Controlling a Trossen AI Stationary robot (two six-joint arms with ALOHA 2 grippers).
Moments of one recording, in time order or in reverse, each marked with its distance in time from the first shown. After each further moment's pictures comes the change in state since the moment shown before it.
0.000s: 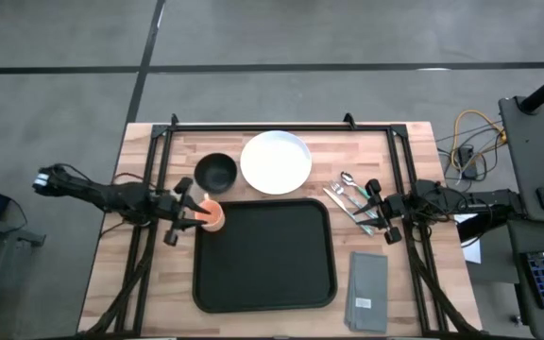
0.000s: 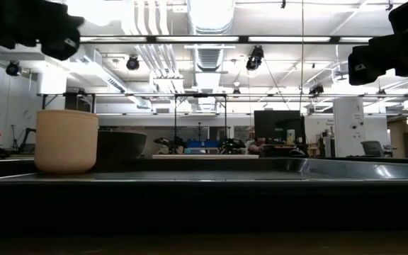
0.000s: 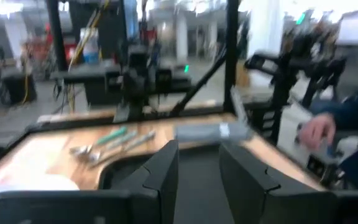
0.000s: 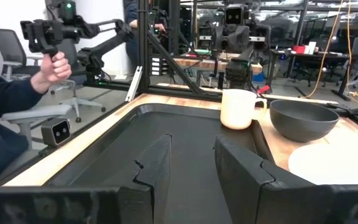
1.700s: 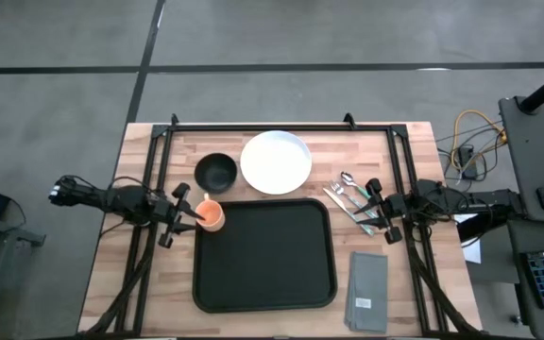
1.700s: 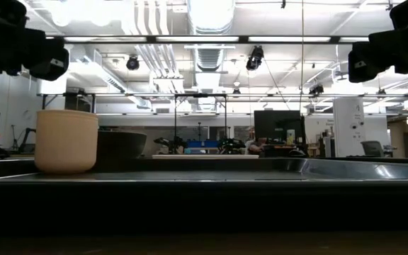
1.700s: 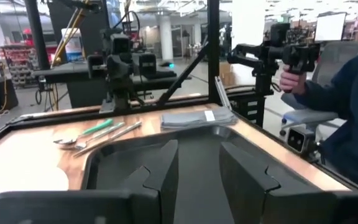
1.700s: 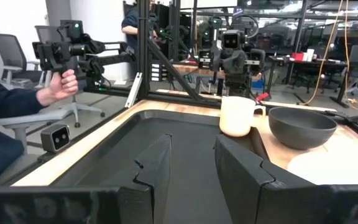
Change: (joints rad) left arm 0.019 -0.296 -0.133 -0.218 0.070 0.023; right arm 0.000 0.000 0.000 0.028 0.000 -0.001
